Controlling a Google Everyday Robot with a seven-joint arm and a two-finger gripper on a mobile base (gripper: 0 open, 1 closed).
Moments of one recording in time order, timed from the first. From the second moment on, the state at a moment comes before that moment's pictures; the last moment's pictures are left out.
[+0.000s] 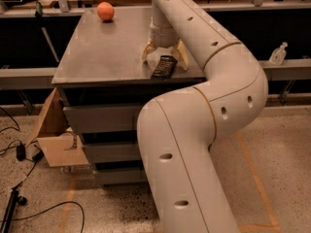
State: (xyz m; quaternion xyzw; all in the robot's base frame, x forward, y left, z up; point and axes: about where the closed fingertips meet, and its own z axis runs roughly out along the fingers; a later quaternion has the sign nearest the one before) arm 0.760 -0.048 0.820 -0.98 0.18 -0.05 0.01
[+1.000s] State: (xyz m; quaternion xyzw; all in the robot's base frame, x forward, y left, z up) arm 0.758 -0.050 0.824 -0.98 0.18 -0.05 0.01
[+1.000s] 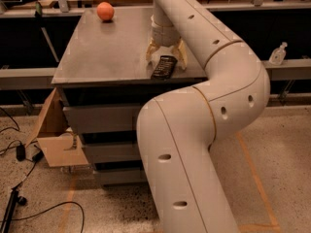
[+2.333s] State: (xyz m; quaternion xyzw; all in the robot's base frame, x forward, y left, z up) arm 0.757 -0.053 0.829 -0.98 0.19 -0.05 0.01
